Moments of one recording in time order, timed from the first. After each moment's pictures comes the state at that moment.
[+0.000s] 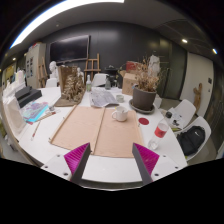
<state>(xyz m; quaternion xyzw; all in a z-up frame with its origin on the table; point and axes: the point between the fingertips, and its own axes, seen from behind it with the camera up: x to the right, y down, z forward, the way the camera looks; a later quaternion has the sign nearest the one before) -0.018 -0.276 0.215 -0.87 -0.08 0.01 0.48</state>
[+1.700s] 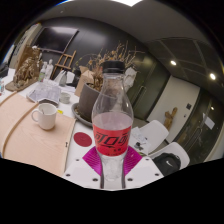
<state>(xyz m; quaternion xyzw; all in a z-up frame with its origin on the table) 0.253 0.007 0.136 -0.81 -0.08 -0.21 0.54</state>
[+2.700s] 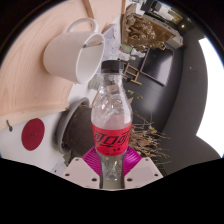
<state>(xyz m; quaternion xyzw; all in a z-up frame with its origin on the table) 0.148 0.226 0.183 -0.40 -0.57 -0.60 0.40</state>
